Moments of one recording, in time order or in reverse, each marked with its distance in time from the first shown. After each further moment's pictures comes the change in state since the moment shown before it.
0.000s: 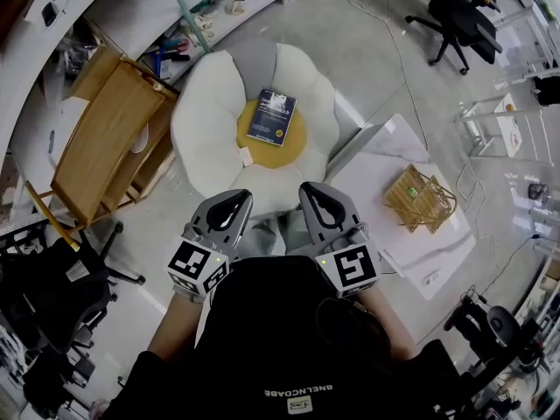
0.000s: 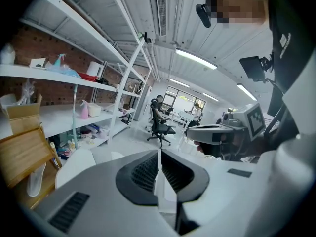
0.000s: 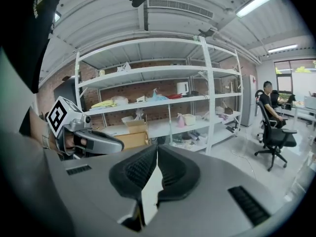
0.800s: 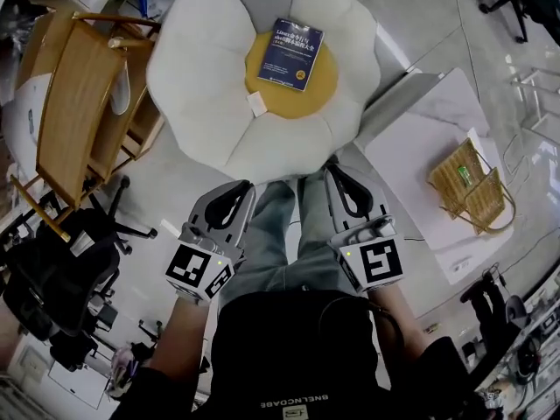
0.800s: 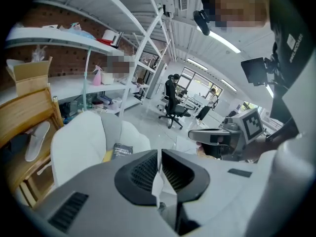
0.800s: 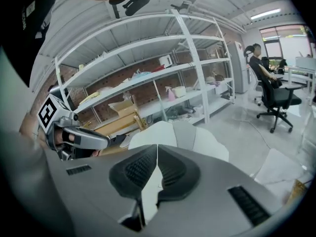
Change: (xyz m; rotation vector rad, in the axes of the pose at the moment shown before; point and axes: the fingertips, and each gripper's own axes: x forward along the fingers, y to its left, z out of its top) left arm 0.080 0.061 -0.143 -0.142 0.225 0.122; right arm 0.071 -0.067 -0.182 0.278 0.154 0.003
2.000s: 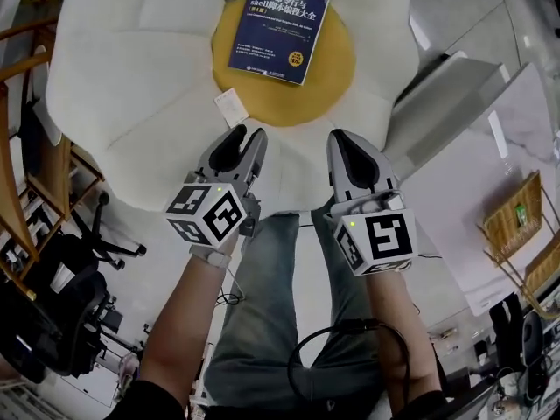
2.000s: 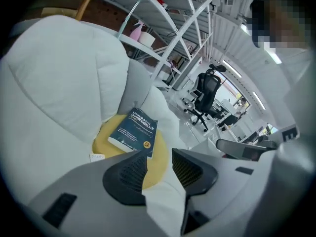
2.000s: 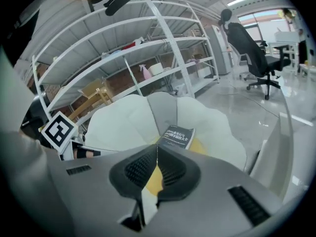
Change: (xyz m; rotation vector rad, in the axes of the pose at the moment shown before) left arm 0.259 0.172 -0.188 -0.319 0.039 0.139; right arm 0.181 -0.140 -0.215 0.134 0.000 -0.105
